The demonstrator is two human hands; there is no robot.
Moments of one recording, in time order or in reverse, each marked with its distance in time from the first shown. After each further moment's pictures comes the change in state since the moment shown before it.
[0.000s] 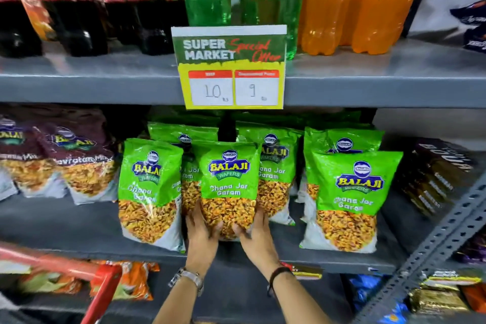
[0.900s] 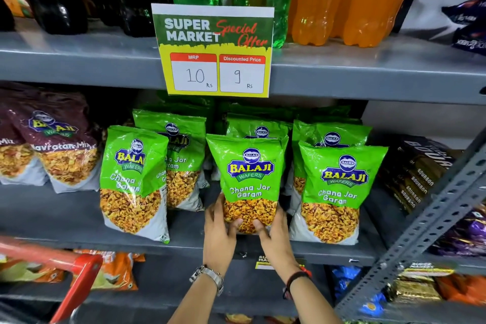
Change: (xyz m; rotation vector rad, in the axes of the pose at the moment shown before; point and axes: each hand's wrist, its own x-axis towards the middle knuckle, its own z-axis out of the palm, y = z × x) left_hand -0.019 0.021 0.053 -0.057 -0.010 0.106; right_hand -0.013 0.038 -0.042 0.053 0.130 0.026
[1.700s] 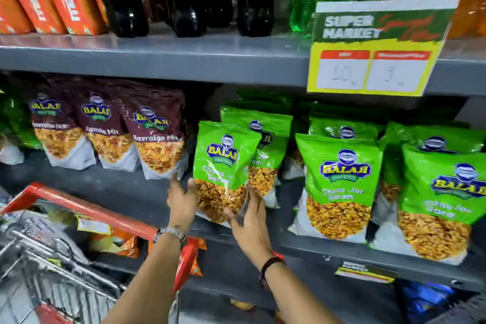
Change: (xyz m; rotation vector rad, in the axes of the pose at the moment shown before) left_hand 0.060 -0.061 -0.206 -0.061 0.322 -0.373; right_hand -0.022 -0.112 0.163 0.040 -0.174 -0.211
